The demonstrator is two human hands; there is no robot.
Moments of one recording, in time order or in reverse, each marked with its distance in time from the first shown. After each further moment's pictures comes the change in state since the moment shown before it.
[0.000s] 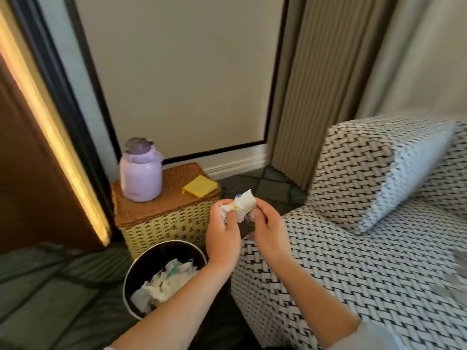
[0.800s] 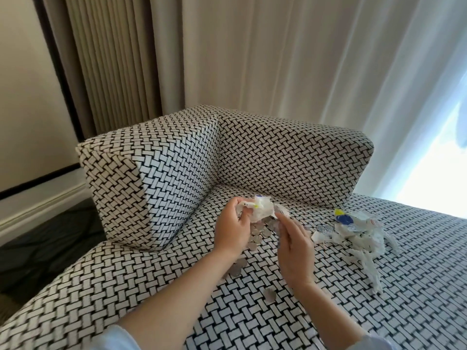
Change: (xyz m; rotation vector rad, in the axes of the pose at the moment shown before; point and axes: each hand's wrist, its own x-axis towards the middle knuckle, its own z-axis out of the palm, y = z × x) left_hand -0.157 0.126 0.352 -0.116 -0.862 0.147; right_hand -0.091 0.127 -0.390 -0.509 0.851 -0.039
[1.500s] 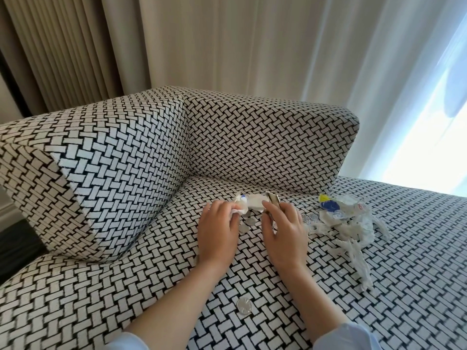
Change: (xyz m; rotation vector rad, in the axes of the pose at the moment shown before) left_hand 0.018 -0.061 0.061 0.500 0.096 0.339; right_hand 0.029 0.063 0.005 -0.356 0.054 -0.082
